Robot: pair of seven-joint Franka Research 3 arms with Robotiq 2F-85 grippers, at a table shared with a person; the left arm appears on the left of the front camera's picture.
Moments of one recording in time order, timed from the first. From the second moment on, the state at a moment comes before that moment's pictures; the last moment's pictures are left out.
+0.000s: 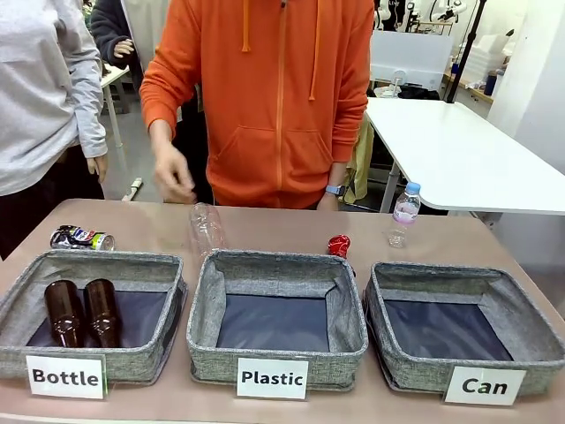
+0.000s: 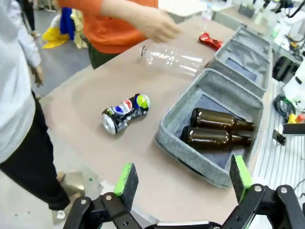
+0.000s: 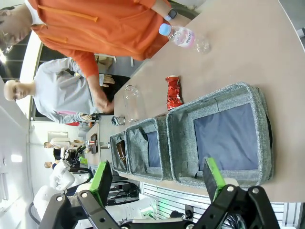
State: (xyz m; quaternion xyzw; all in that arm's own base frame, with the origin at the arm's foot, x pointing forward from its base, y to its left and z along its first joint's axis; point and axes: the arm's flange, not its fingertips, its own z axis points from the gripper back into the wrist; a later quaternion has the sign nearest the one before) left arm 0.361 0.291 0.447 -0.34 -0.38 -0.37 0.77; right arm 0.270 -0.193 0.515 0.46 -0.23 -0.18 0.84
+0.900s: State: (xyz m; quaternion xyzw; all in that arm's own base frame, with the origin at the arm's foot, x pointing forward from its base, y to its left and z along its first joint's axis) left arm 0.531 0.088 0.460 -0.21 -0.17 -0.60 0.76; right arm 0.270 -0.193 0.515 0.46 -0.23 -0.18 0.84
